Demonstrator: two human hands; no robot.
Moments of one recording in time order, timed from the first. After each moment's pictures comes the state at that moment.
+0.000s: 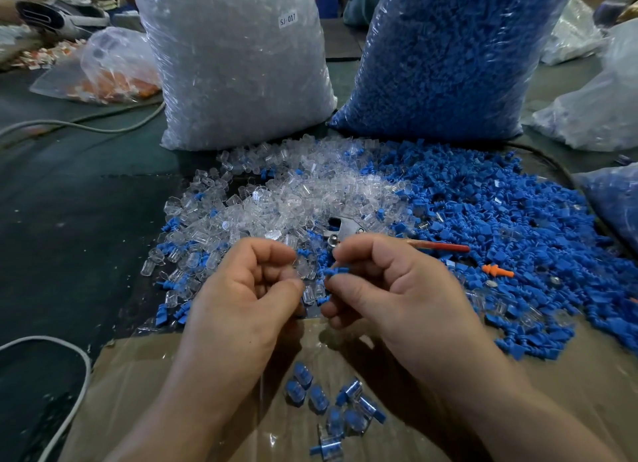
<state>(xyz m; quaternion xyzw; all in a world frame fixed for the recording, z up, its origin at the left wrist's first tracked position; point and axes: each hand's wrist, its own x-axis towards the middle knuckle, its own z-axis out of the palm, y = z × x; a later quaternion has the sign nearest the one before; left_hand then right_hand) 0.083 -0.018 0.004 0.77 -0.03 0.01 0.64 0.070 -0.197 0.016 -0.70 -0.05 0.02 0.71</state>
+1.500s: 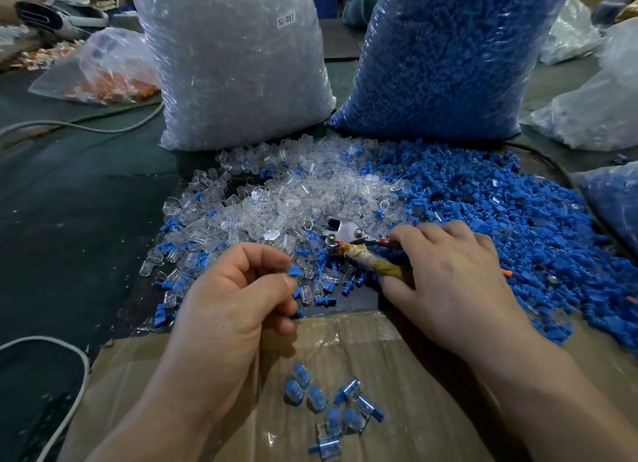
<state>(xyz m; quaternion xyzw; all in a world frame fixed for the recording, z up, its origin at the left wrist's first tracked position) 0.083 -0.020 0.023 0.63 0.03 -0.08 0.77 0.086 -0.237 0.031 -1.00 0.00 -0.04 0.02</state>
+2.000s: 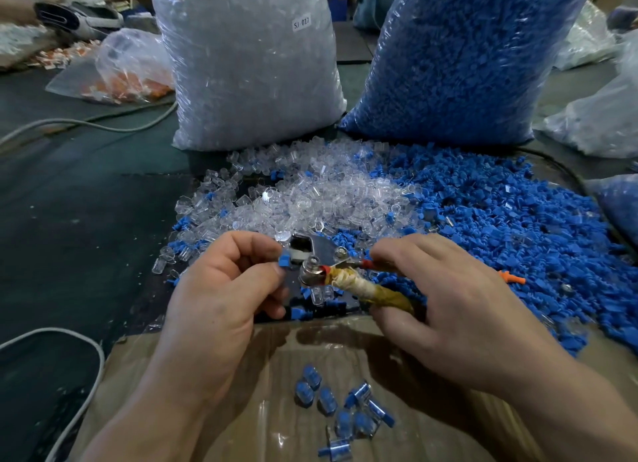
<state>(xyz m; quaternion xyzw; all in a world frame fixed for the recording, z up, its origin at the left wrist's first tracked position) 0.091 -0.003 0.020 0.68 -0.01 0.00 0.73 0.064 -0.228 0.046 -0.97 -0.15 -0.06 0.19</state>
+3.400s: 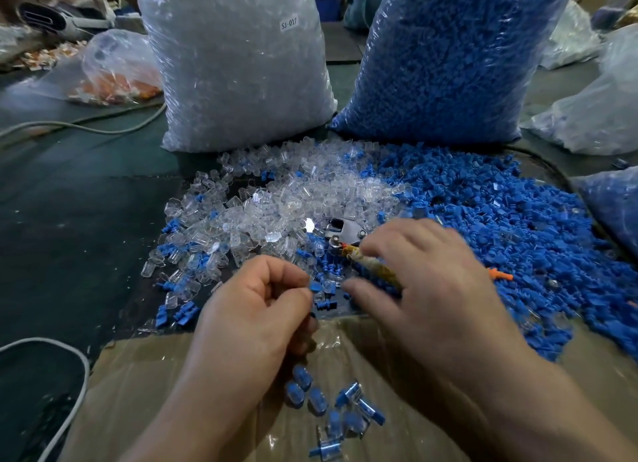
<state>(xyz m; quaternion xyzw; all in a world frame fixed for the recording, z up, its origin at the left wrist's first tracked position) 0.073 -0.029 0.022 0.78 0.01 -0.05 0.63 0.071 -0.217 0.039 -0.97 -0.10 -0.17 0.14</state>
